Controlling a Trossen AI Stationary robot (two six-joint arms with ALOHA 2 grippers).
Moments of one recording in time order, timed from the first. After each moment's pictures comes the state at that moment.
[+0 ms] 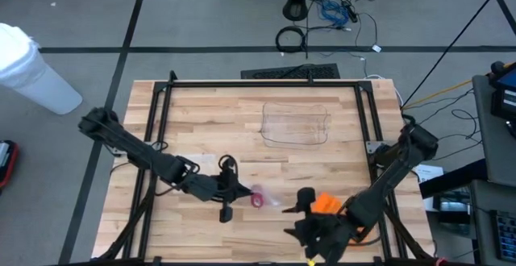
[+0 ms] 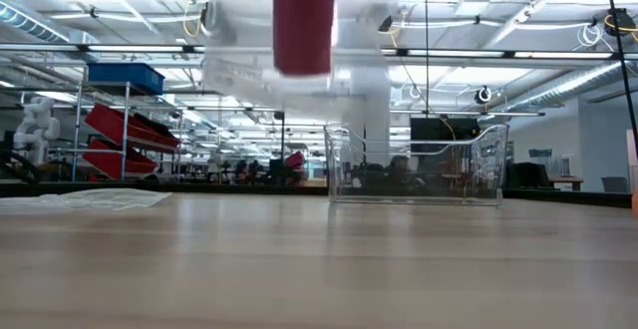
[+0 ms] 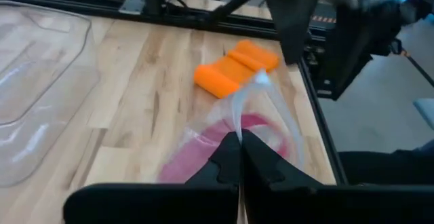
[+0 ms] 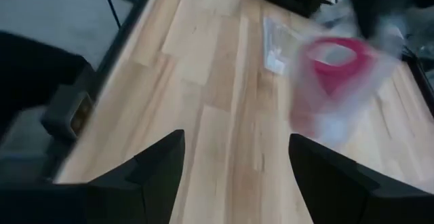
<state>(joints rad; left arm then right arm) -0.50 1.44 1.04 -0.08 -0.36 -0.36 0.78 1.73 1.40 -0.52 0.69 0.27</state>
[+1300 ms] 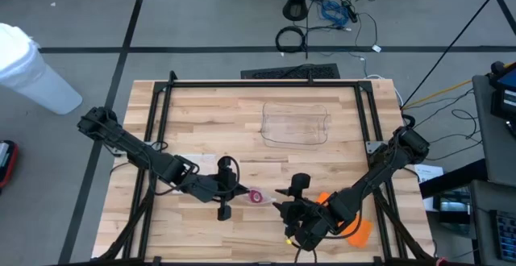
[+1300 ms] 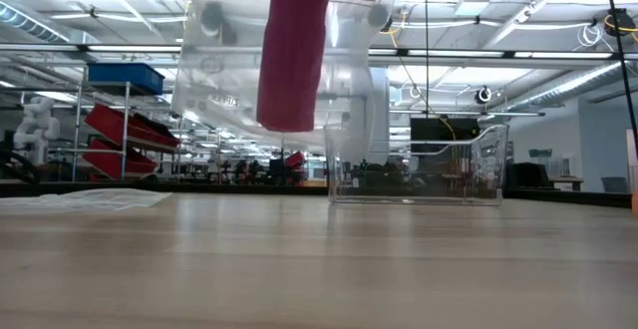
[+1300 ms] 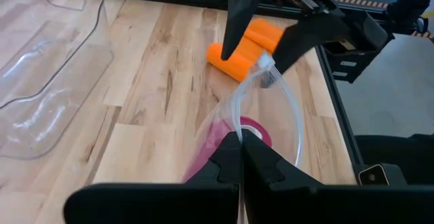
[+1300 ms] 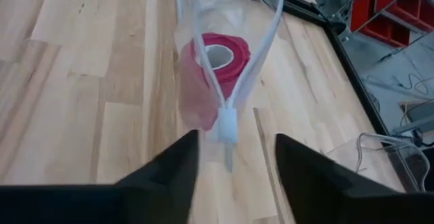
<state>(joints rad) -0.50 1.43 1.04 -0.17 -0.38 -0.39 0.67 1.80 1.40 -0.58 0.88 0.38</state>
